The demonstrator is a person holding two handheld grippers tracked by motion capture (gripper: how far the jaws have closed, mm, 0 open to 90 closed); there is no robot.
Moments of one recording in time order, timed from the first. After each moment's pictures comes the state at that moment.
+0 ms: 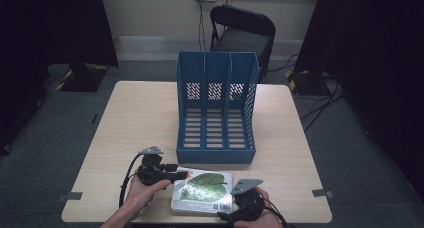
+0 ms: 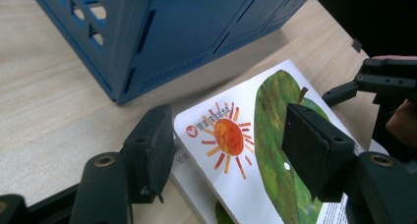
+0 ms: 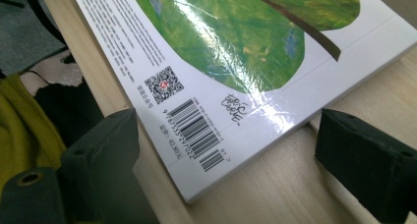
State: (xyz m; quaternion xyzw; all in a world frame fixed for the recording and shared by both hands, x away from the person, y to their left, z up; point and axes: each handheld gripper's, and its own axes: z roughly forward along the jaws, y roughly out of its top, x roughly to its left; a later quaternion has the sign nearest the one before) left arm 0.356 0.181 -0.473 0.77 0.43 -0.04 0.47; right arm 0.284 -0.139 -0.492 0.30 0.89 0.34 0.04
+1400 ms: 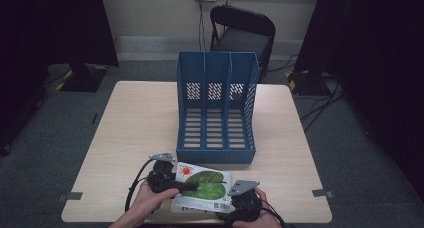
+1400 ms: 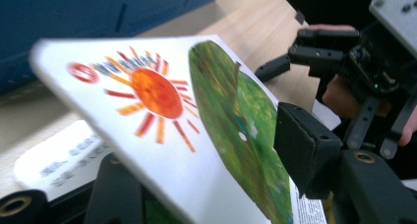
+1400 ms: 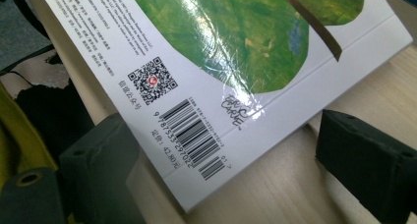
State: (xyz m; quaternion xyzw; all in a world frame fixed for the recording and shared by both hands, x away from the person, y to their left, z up) left arm 0.340 0.149 -0.472 0.80 0.37 -0.12 0.47; right arm 0.282 -0.131 -0.493 0.30 0.89 0.34 0.07
